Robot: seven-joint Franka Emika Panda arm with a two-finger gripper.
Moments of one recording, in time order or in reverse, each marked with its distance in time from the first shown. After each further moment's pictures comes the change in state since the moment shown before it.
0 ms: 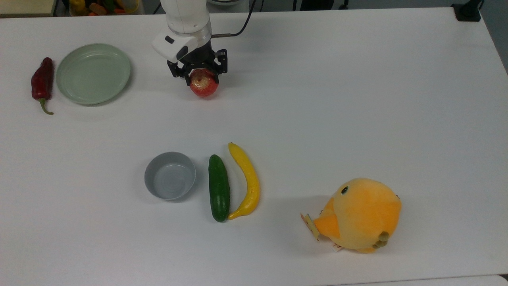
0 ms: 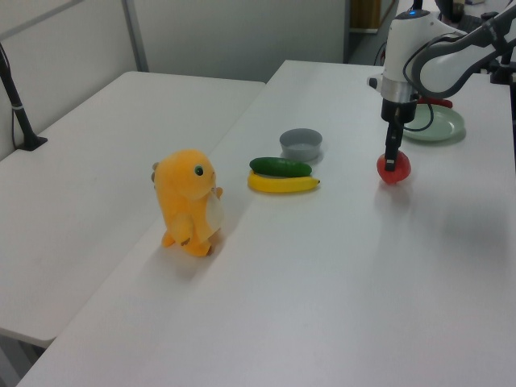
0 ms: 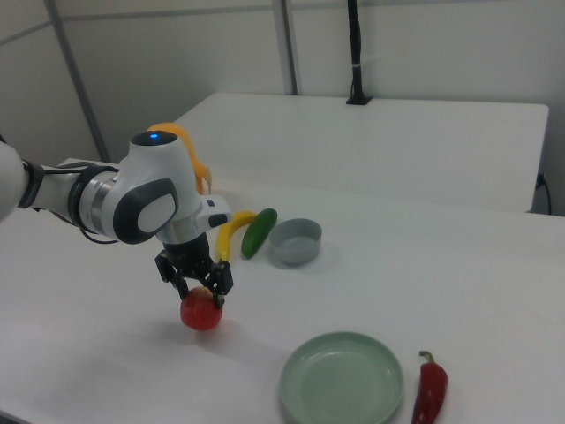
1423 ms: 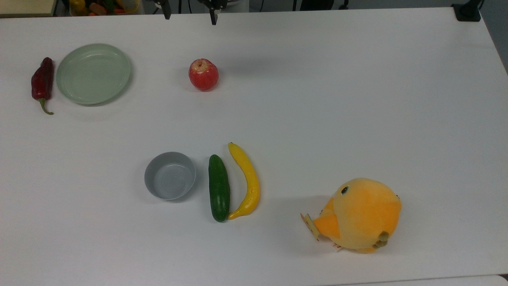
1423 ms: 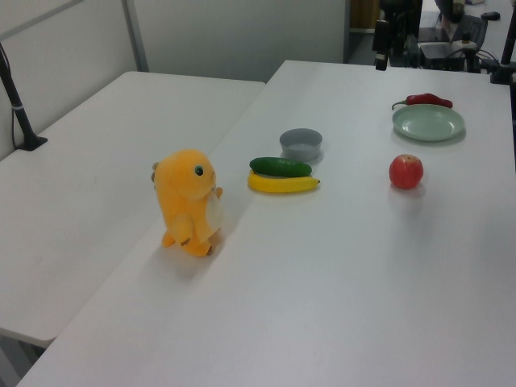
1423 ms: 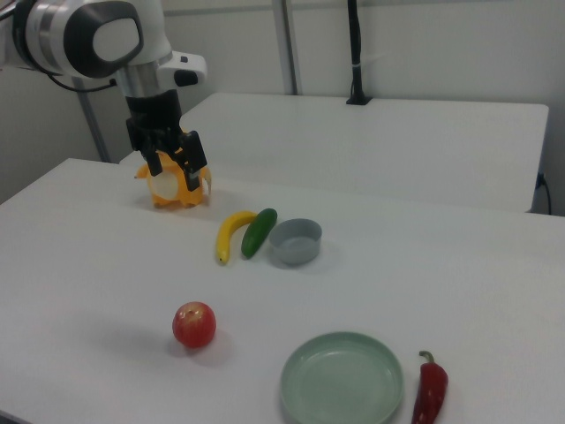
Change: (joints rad) arm 0.001 -0.058 0.006 0.567 0.014 -0.623 0.296
